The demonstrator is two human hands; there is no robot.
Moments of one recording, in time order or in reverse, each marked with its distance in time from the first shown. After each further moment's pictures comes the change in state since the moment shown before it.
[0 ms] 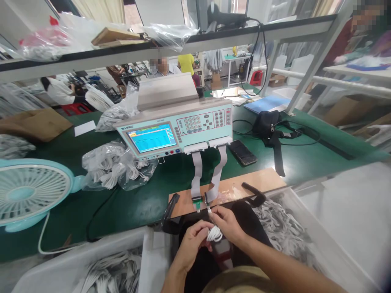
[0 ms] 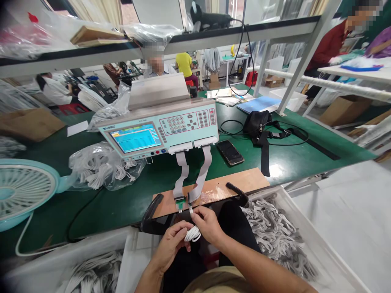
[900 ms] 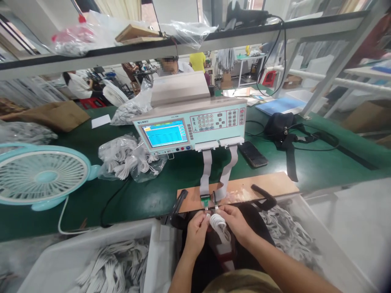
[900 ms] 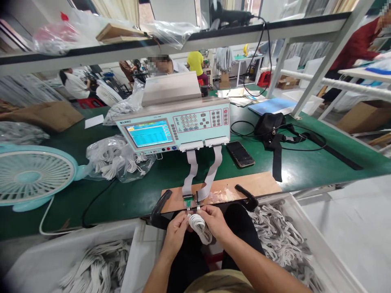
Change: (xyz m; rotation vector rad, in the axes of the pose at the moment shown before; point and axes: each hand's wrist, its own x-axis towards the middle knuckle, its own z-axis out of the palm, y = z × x) left_hand 0.012 0.002 -0.010 0.528 0.236 0.347; right_hand 0.005 -0.022 0.002 0.345 -0.024 0.296
